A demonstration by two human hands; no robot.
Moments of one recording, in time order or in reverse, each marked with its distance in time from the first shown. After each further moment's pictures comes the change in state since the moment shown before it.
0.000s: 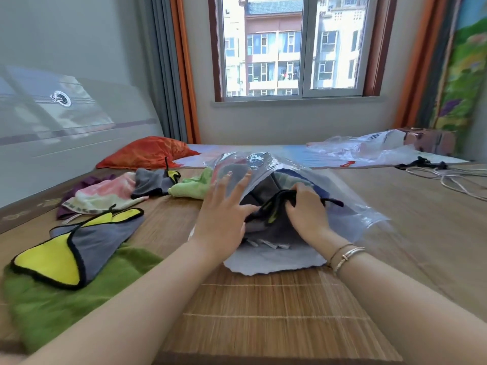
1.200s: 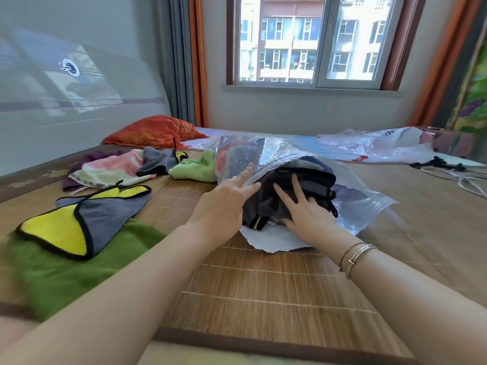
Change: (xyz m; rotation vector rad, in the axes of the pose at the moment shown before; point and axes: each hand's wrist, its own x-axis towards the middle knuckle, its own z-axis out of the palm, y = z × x) left_hand -0.008 -0.026 0.013 -0.271 -0.125 -0.123; right_hand -0.001 0.032 0.049 -0.628 -0.275 -0.382
